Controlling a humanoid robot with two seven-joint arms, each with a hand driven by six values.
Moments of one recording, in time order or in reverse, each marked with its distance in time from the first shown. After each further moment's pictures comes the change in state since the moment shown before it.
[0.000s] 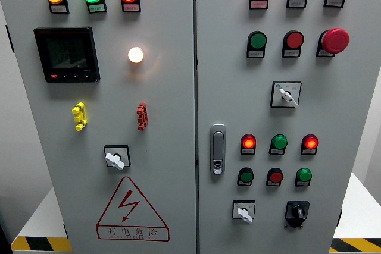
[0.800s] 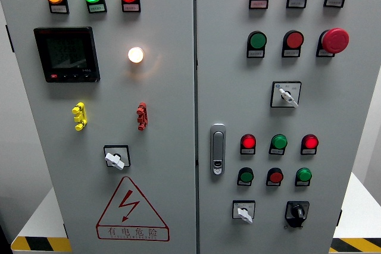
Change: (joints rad) left arm 0.000 0.000 0.000 0.000 0.000 0.000 0.000; right arm 0.023 0.001 0.713 -0.033 -0.725 0.103 -0.041
